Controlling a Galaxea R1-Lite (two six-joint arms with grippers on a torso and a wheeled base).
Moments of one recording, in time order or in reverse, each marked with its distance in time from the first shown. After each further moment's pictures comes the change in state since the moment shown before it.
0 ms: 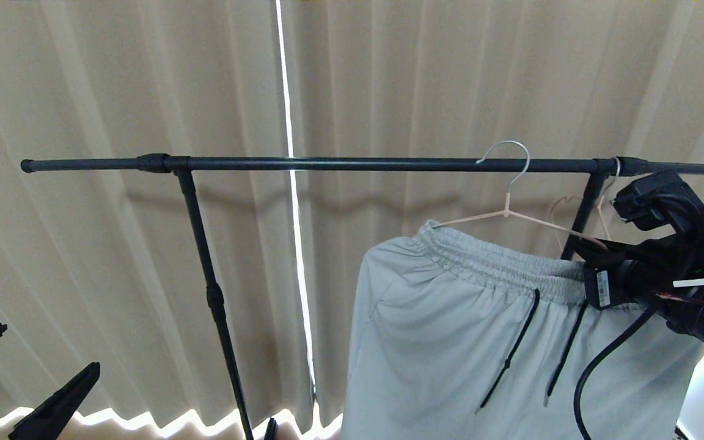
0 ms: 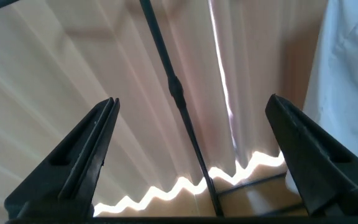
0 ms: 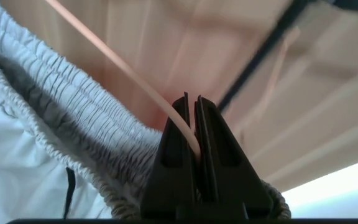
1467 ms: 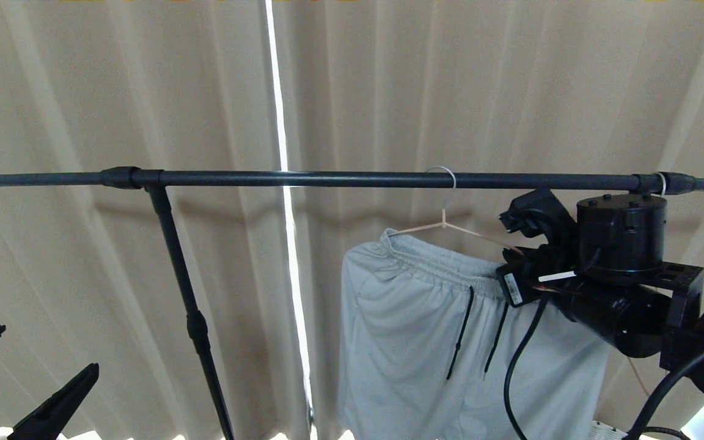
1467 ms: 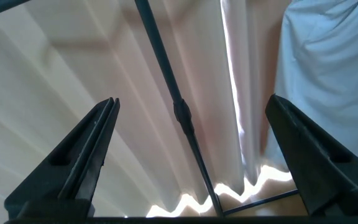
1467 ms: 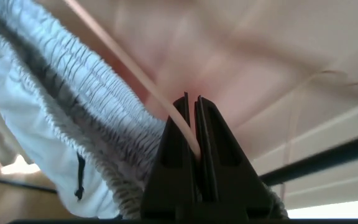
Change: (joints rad) left arm 0.000 -0.004 0.003 0.000 0.000 0.003; right arm 0.138 0.274 -0.149 -0.008 -0.130 -0.001
